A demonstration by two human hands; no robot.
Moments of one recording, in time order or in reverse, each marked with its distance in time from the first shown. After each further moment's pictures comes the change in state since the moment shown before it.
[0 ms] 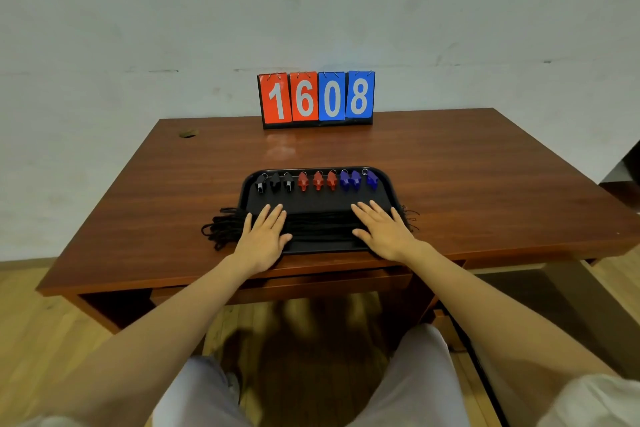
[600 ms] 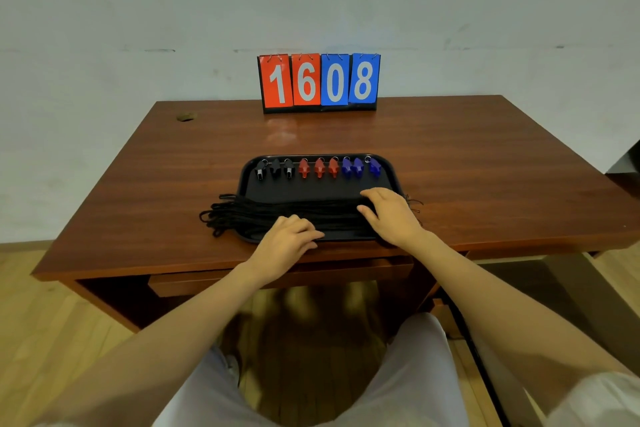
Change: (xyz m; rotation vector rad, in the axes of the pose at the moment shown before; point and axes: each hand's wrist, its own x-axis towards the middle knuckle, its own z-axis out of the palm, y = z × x) left_hand -0.013 0.026 0.021 -0.055 0.453 0.530; right_hand 0.009 0.006 -0.001 0.101 0.315 -0.035
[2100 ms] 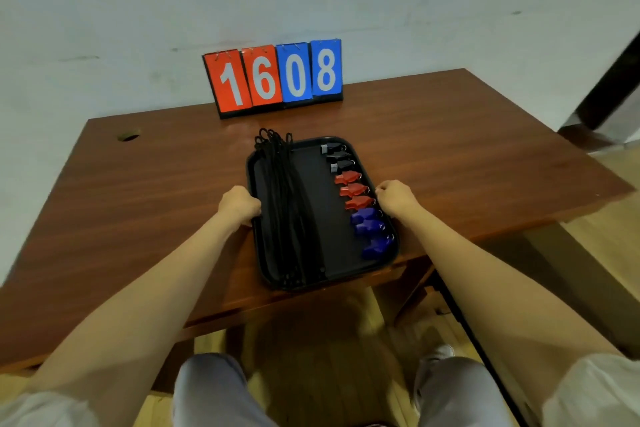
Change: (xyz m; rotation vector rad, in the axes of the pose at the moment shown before) left_hand 0.106 -0.089 -0.024 -0.484 -0.380 -1.067; right_hand 0.047 0.033 -0.019 0.390 -0.074 0.765
